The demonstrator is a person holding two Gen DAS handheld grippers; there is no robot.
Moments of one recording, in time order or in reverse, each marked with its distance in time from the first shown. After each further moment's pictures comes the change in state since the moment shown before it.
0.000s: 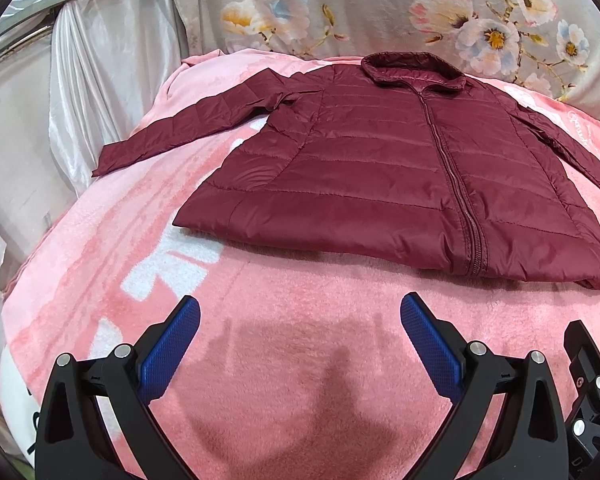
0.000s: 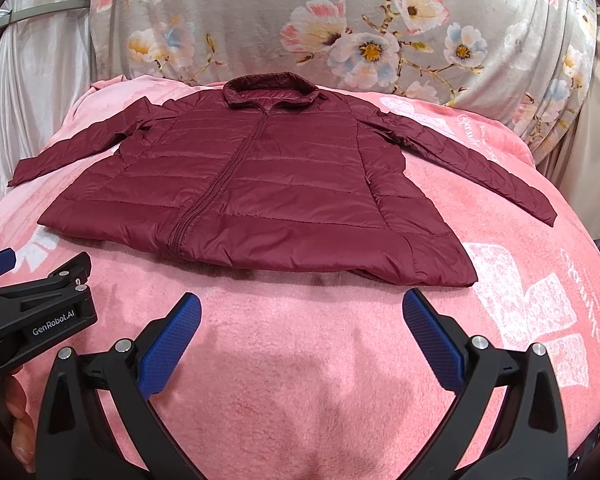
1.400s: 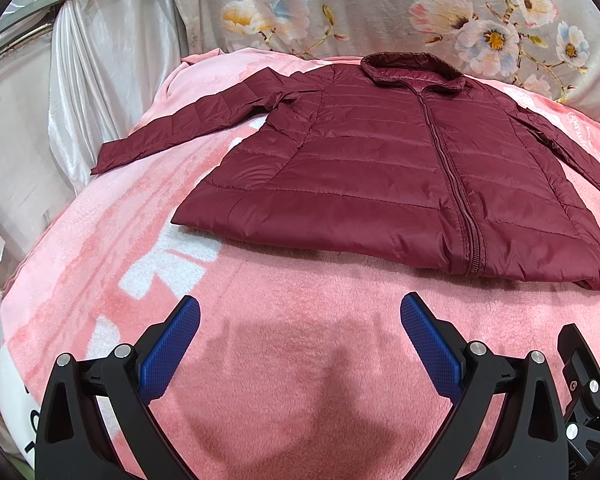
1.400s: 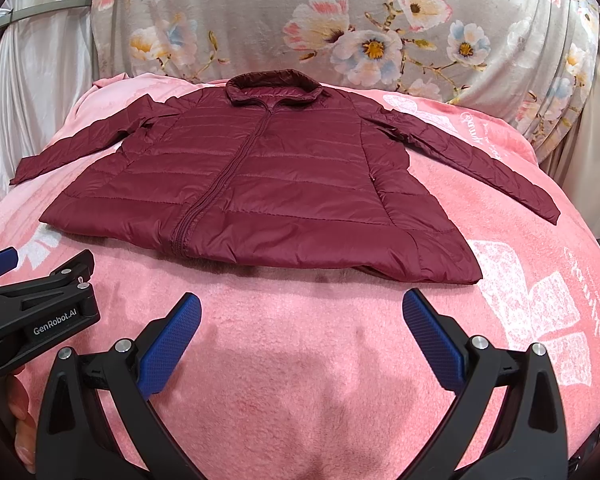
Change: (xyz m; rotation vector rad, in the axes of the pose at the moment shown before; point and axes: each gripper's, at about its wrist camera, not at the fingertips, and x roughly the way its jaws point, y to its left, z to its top) left arm 0.001 0.000 -0.002 -0.004 -0.001 -0.003; right arm 0.001 0.002 -0.001 0.003 0.004 0.002
